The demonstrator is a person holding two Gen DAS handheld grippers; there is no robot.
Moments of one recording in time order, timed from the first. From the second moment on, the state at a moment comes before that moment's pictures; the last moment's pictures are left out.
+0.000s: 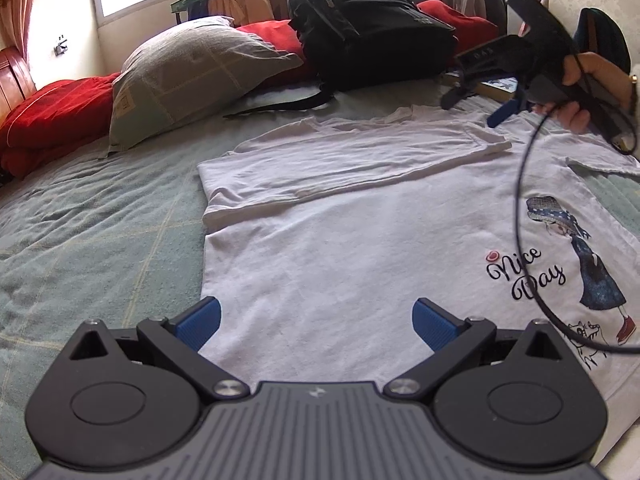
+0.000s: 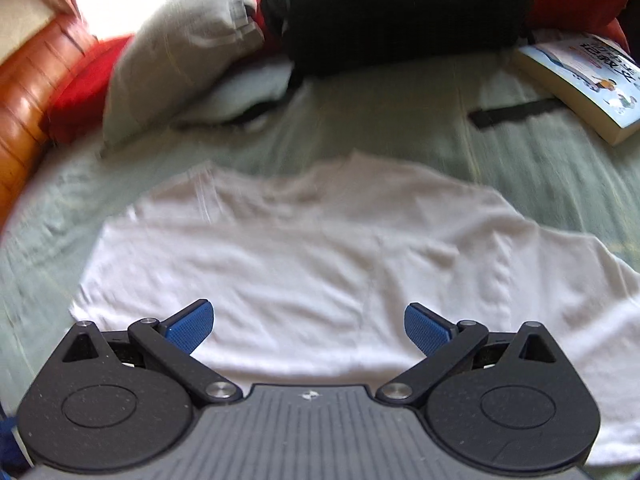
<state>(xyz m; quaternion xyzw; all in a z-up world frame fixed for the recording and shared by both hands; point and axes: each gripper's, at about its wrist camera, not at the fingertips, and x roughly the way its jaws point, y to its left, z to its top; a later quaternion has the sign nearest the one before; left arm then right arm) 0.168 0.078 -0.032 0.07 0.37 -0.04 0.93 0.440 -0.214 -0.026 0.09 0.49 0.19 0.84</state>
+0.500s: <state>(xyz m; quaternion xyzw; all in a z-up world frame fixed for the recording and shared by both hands) 0.166 0.075 -0.032 0.07 0.37 -0.04 0.93 0.459 -0.216 -0.043 0.08 0.47 0.17 0.86</state>
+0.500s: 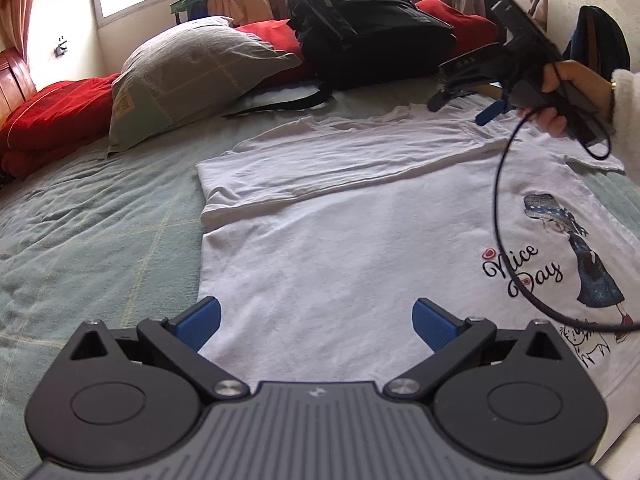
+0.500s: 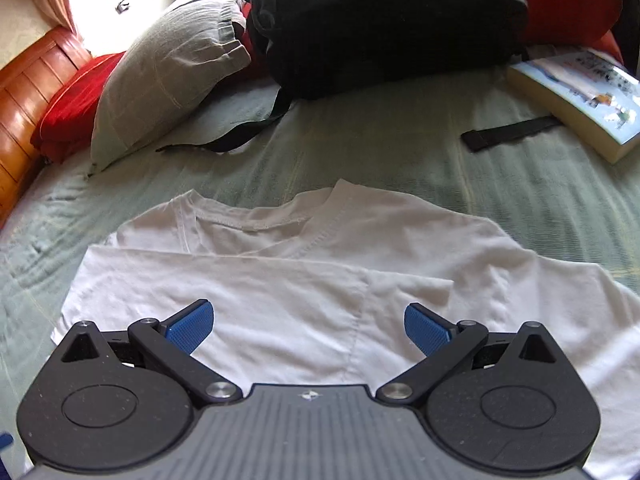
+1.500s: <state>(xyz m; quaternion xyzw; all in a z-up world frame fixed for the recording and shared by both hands) 0.169 0.090 -0.024 0.06 0.37 -0.06 0.93 0.358 -0.174 -0.033 -0.09 0.44 0.19 0.87</state>
